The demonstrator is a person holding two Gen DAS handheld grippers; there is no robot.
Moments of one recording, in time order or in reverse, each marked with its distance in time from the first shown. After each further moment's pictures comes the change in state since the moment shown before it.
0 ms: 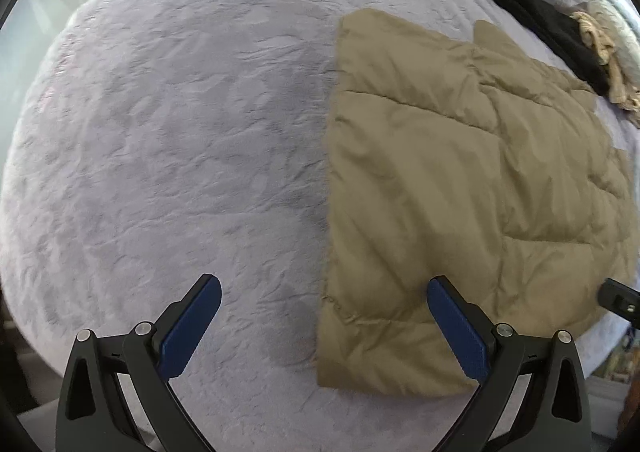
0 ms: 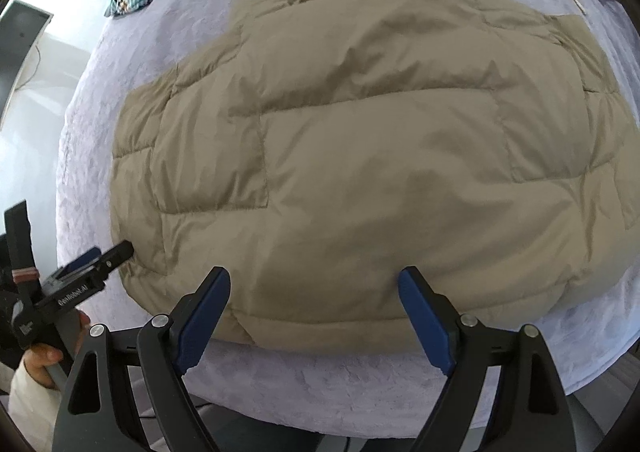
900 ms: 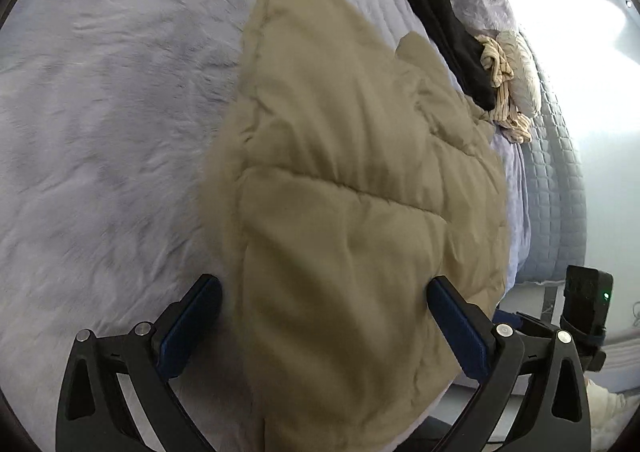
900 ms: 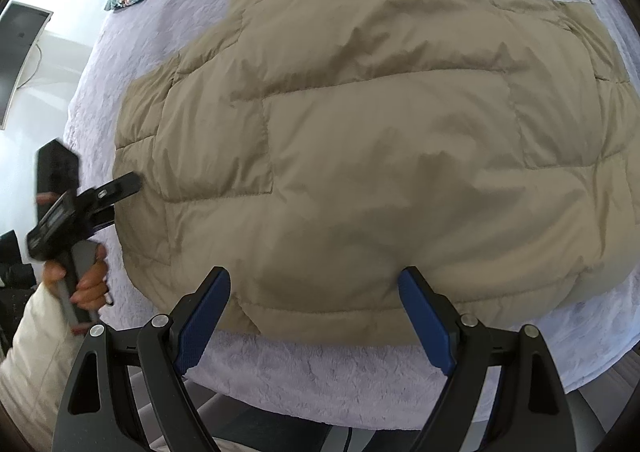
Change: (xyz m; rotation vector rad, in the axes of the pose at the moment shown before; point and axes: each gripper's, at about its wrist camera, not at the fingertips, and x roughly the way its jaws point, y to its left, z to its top) left arm 0.092 0.021 0.083 -0.012 0.132 -0.644; right arm -0.001 -0.009 -0.006 0.011 0.038 0.038
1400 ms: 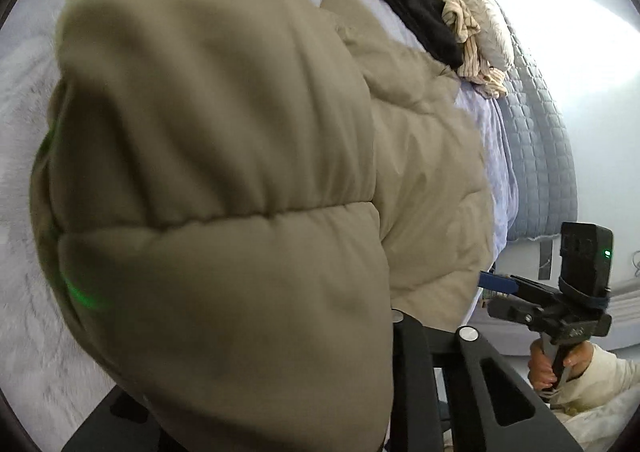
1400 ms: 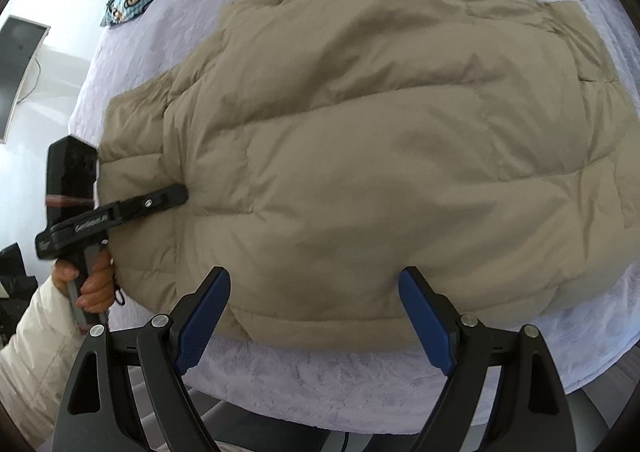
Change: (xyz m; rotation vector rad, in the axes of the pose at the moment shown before) left arm 0.027 -0.049 0.008 0.140 0.079 -0.040; right arm -0.018 -0.020 0.002 0.034 -0.040 0.006
